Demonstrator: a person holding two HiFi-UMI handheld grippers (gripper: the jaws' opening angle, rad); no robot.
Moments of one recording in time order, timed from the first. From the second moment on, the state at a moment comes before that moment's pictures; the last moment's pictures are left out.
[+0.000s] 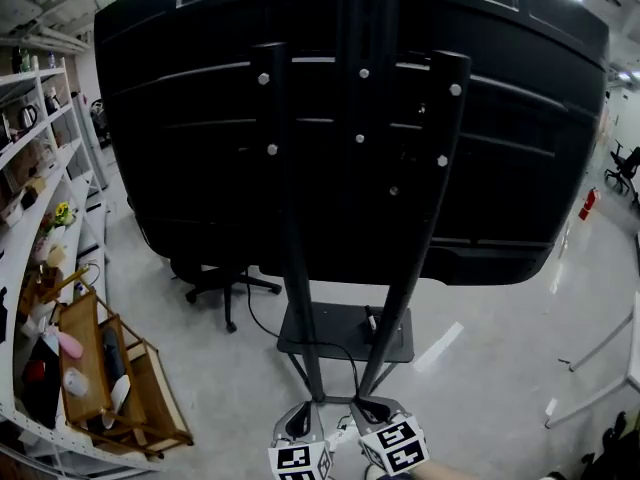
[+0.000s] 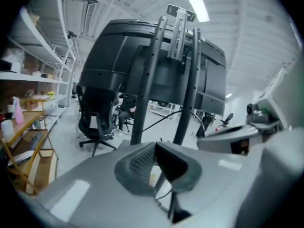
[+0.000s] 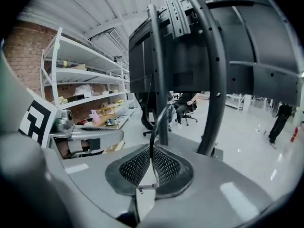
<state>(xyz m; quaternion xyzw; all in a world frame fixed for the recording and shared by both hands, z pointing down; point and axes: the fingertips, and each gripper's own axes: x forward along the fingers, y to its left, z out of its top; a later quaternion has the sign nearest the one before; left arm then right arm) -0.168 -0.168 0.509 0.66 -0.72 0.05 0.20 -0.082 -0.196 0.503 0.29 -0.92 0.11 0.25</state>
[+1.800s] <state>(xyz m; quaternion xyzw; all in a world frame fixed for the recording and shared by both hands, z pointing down) -0.058 -0.369 0.034 0.79 -0.60 0.03 -0.09 0.025 -0.361 -0.015 0.44 -0.88 -0.18 -0.01</state>
